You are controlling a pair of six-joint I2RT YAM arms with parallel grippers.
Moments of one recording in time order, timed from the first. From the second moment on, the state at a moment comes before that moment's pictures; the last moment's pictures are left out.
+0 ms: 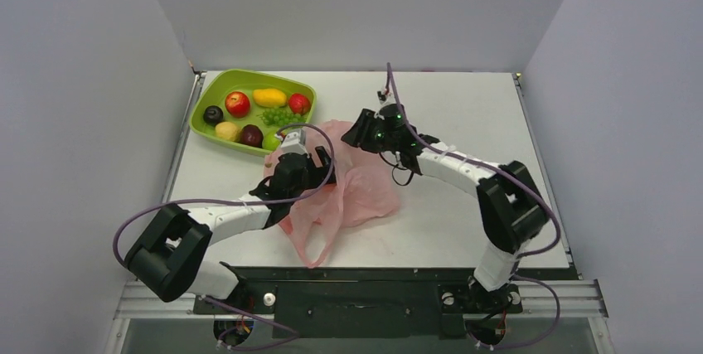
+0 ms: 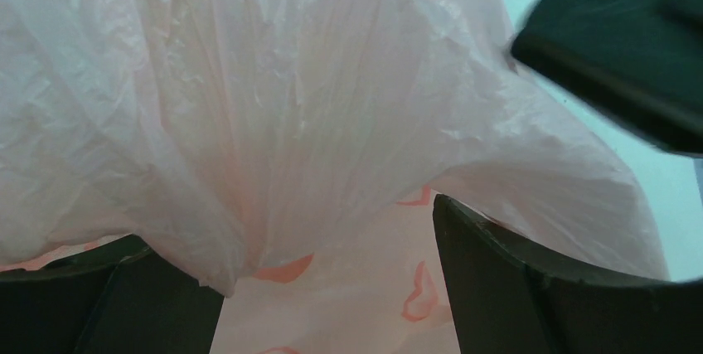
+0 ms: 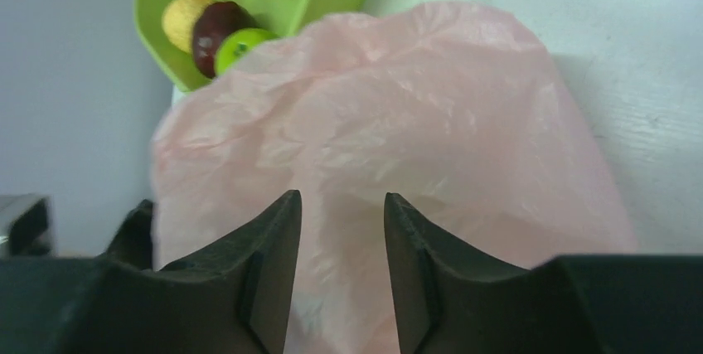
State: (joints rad) left arm -0.63 1.38 0.55 0.41 -0.23 -0.70; right arm 0.60 1.66 1.14 0.07 -0.14 0.74
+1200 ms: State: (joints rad) left arm -0.62 1.46 0.64 0.14 -0.13 -0.63; right arm 0.58 1.98 1.10 0.26 -0.35 0.88
